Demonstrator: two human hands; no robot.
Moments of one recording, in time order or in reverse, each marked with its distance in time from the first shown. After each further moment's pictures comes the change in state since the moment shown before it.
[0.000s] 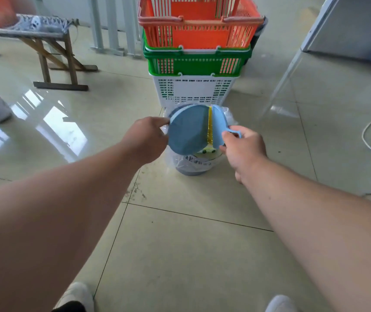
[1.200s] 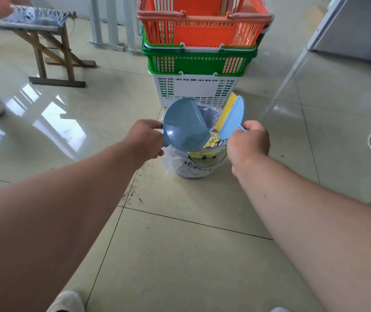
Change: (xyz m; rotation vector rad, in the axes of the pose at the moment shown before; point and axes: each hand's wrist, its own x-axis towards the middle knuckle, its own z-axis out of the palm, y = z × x) left_hand 0.035 -0.006 0.015 -0.445 -0.054 -0.324; right_hand 0.031 -0.016 0.016 -0.113 0.213 -0.023
